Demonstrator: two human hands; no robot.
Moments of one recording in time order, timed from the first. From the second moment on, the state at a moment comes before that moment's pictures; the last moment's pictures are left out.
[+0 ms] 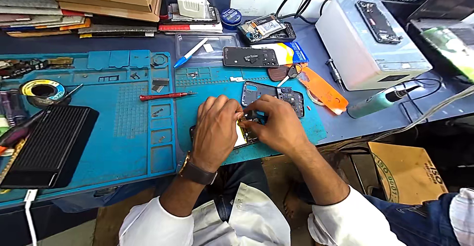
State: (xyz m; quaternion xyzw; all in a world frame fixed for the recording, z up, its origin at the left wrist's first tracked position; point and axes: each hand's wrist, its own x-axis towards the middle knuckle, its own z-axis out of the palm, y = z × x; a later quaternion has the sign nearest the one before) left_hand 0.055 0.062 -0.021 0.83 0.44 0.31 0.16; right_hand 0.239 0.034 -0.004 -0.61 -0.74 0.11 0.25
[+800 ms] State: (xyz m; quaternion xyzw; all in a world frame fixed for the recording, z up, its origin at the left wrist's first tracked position) left_hand 0.043 0.012 -0.034 0.85 0.47 0.21 0.09; right_hand 0.256 0.043 0.006 -0.66 -0.72 0.02 0.22
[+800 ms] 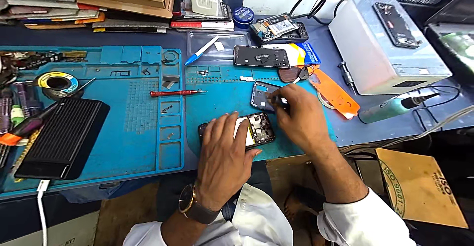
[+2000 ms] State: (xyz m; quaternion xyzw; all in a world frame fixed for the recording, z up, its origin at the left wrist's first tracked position) left_hand 0.038 -0.006 -0.019 0.88 0.45 0.15 0.07; right_hand 0.224 -0.080 -0.017 -0.55 -0.57 0.33 0.51
